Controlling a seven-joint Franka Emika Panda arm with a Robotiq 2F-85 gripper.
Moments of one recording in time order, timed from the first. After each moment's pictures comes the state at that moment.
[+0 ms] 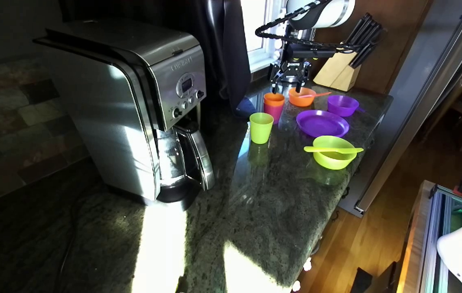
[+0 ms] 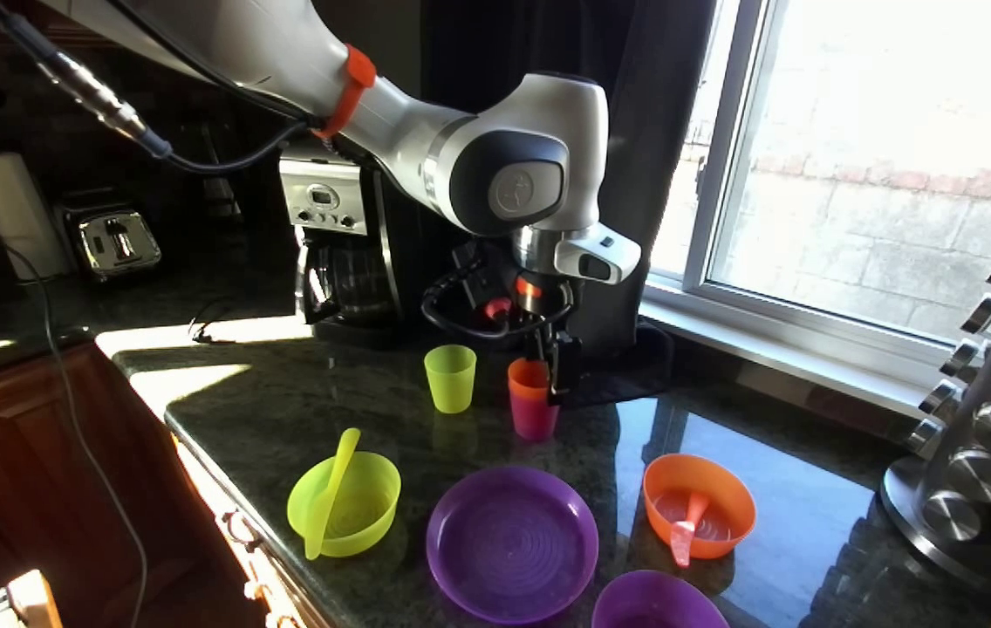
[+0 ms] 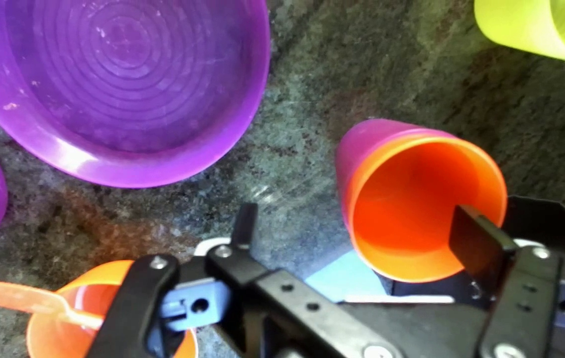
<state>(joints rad) -0.10 0.24 -0.14 -1.93 0.07 2.21 0.34</state>
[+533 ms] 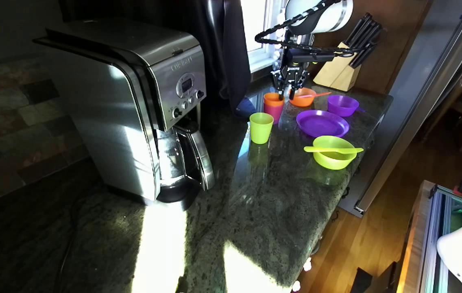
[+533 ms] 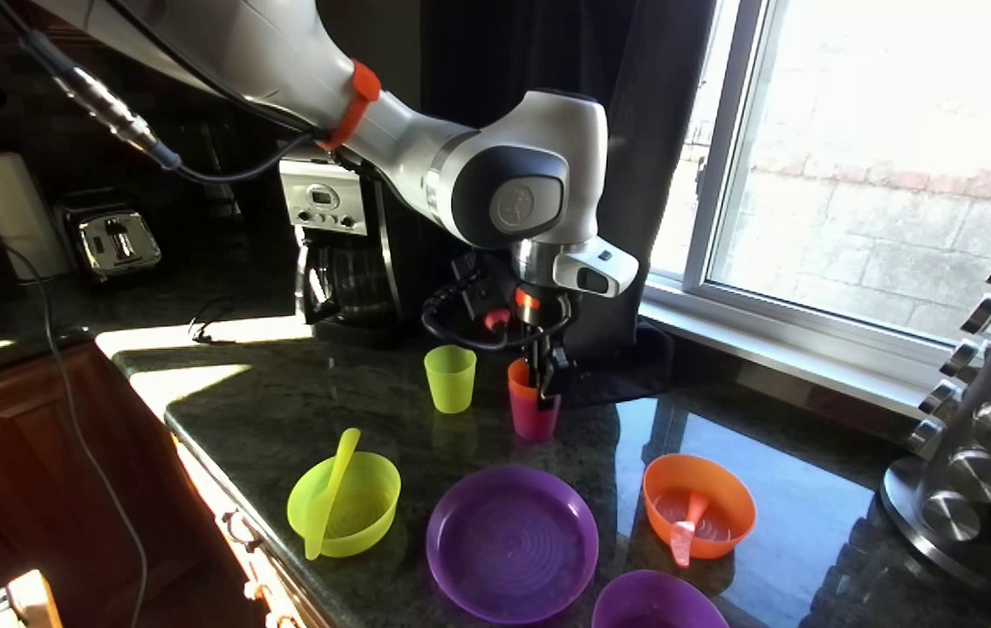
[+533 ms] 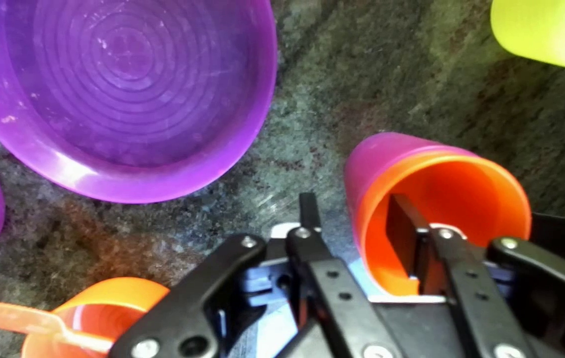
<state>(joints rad) -0.10 0.26 -0.14 -1.94 0.07 2.21 0.34</state>
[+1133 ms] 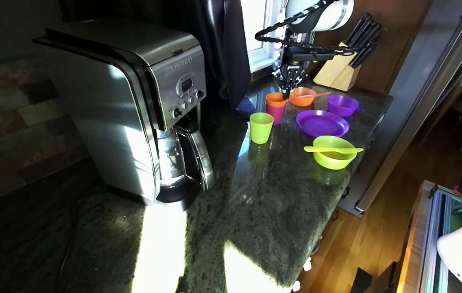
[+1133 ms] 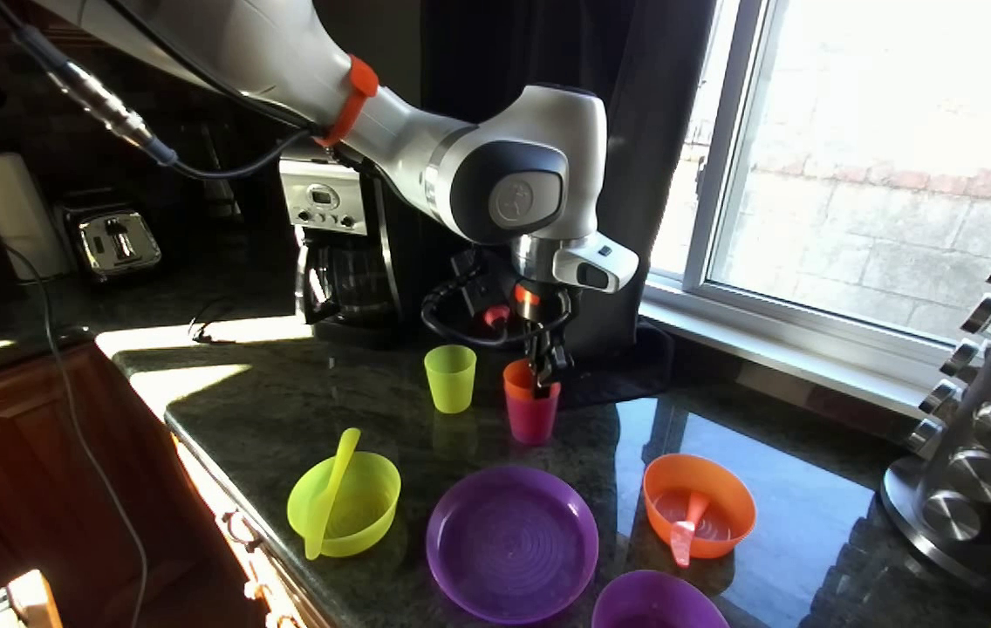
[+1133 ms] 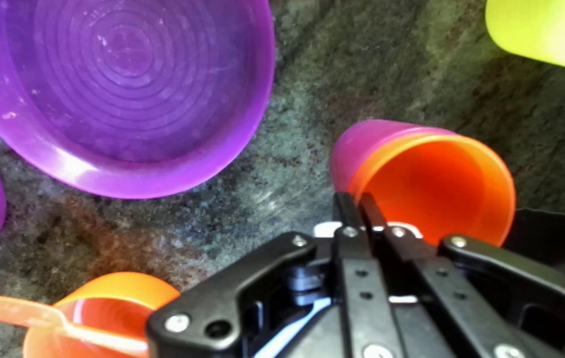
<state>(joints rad) -0.10 0.25 -0.14 -1.94 0.06 2.21 0.34</state>
